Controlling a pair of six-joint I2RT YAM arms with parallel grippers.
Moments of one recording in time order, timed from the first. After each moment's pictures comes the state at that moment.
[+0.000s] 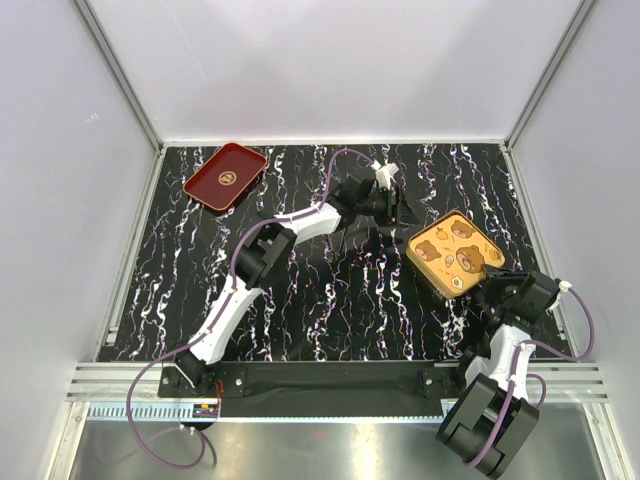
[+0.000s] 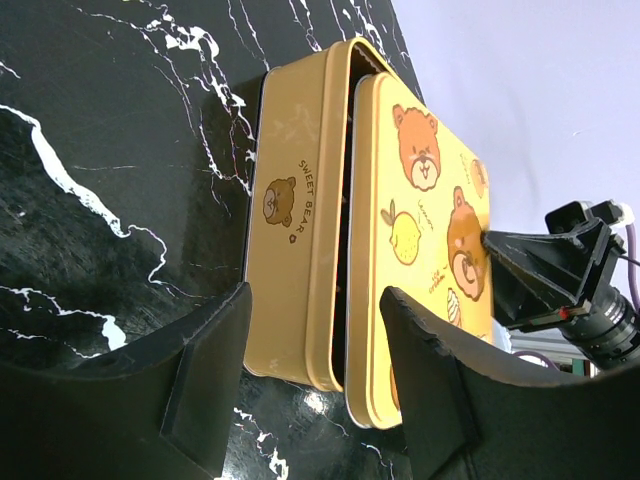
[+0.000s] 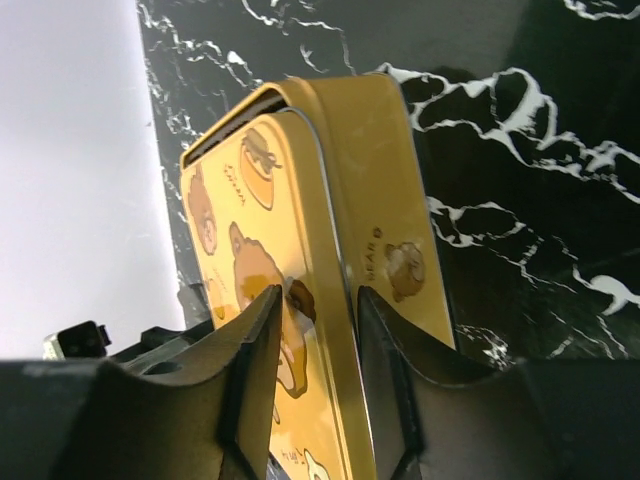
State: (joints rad) left arm -0.72 2.50 1.94 0.15 0.64 -0.80; right arm -0.62 0.77 0.21 0.00 -0.31 1.10
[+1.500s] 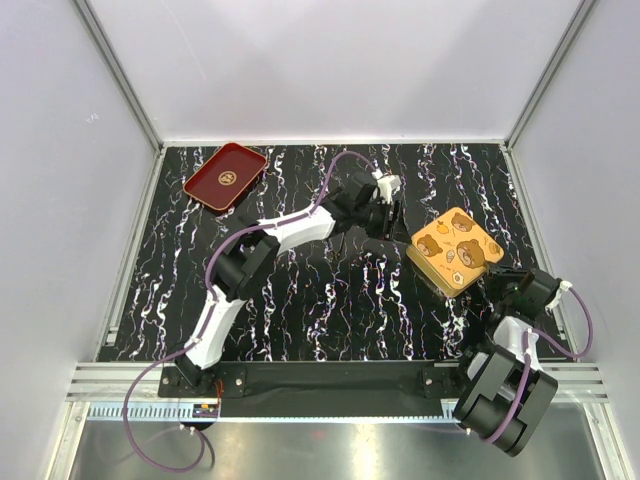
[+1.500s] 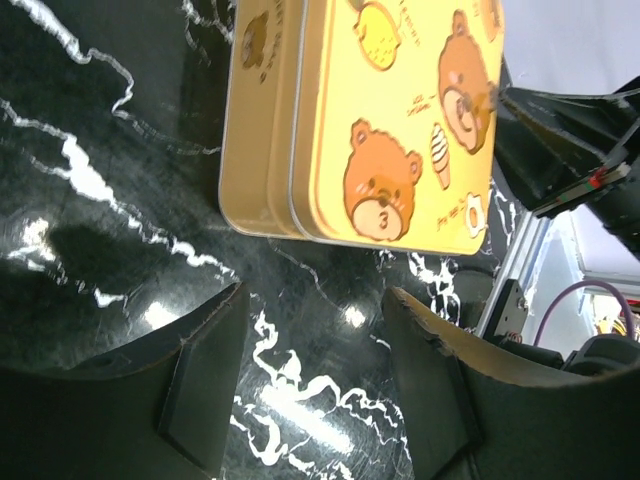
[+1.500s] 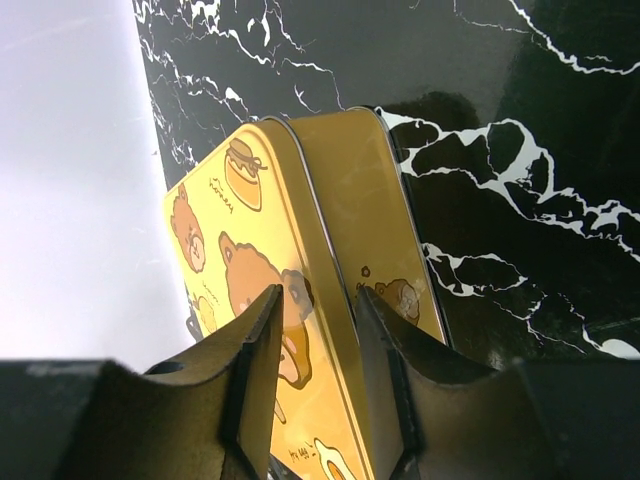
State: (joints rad) left arm -0.78 2.24 1.71 -0.09 0.54 -0.58; right arm -0.62 0.94 0.19 0.19 -0.28 1.15
